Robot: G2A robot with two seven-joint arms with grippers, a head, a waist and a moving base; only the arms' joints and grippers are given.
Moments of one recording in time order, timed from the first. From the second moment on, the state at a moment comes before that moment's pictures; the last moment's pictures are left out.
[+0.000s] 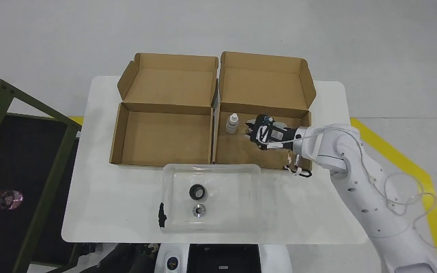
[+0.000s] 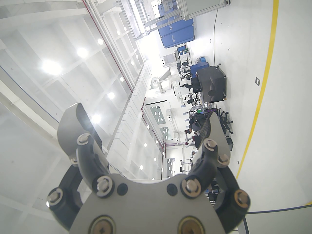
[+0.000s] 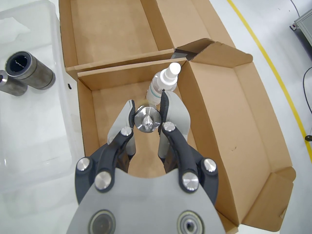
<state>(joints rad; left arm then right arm) -0.19 -0.18 -0.57 -1.44 2.04 -0.23 0.13 -0.92 -1.05 1.08 -1.67 -1.16 -0.79 0.51</state>
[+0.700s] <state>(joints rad) -0.19 -0.18 -0.57 -1.44 2.04 -0.23 0.13 -0.76 -1.10 0.91 -1.40 -1.21 -0.78 0.56</state>
